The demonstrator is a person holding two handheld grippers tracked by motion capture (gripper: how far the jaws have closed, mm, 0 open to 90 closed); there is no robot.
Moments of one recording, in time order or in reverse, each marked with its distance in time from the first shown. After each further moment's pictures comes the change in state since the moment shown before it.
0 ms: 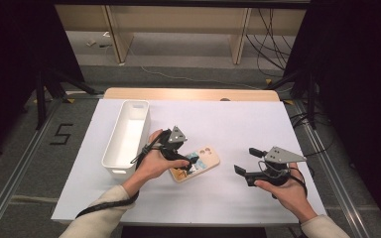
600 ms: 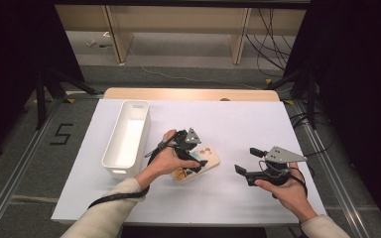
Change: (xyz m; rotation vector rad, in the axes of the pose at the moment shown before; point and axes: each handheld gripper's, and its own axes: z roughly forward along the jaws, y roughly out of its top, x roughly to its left) left arm -0.010 0.011 0.038 0.128 -0.058 0.103; right arm -0.002 -0.001 0.000 0.000 -0.008 0.006
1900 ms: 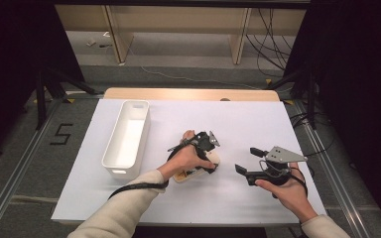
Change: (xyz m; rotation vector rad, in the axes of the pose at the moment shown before) left arm -0.011 0.025 0.055 0.180 -0.017 0.100; right arm -0.001 0.000 0.000 -0.010 -0.002 0.002
